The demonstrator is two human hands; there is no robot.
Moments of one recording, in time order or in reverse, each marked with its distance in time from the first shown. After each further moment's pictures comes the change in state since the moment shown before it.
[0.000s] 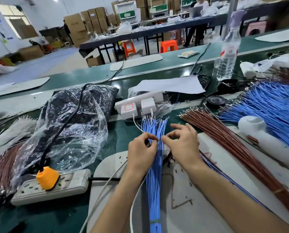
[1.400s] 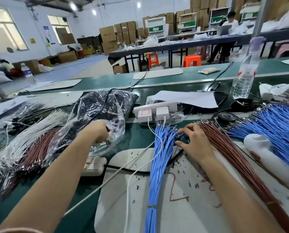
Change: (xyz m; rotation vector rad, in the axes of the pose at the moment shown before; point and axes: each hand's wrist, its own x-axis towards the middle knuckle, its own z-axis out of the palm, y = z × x) left_hand 0.049 -0.021 -0.155 0.822 -0.246 -0.478; right_hand 0.031 0.015 -0.027 -0.457 -0.204 -0.325
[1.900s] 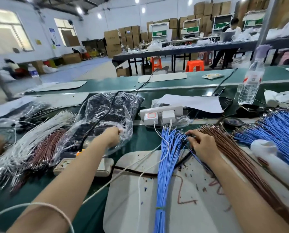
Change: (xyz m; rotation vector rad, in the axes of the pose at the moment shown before) left_hand 0.015 0.001 0.026 -0.028 -0.022 0.069; right_hand 0.008 0.006 0.005 0.279 0.157 -0.059
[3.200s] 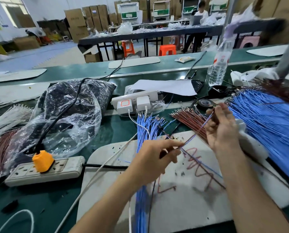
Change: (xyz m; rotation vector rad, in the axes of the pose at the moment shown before) left_hand -0.125 0.122 0.068 -0.805 0.000 0.874; right_hand -0.025 -0.007 -0.073 1.334 0.539 0.489
